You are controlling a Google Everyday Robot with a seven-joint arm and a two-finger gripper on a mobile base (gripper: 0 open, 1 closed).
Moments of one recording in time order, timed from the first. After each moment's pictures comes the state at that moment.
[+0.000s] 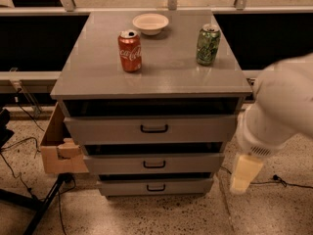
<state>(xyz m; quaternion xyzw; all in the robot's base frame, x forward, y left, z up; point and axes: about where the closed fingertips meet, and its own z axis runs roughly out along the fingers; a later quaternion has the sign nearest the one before) 0.427 -0.213 0.797 -0.58 0.80 -0.08 0.11</state>
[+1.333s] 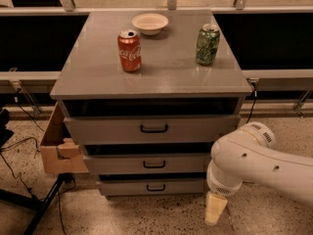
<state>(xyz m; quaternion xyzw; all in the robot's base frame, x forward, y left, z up) 0.412 -0.183 0.611 -0.60 0.80 -0.03 0.06</state>
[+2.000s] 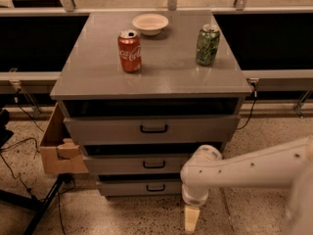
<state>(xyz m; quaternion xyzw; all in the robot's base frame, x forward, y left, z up) 0.431 -0.133 0.452 -0.64 0.77 0.00 0.02</state>
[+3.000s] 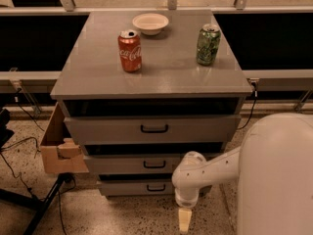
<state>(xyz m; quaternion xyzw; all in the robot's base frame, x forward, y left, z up) 0.446 -0.123 0.368 -0.65 0.76 0.01 -0.02</state>
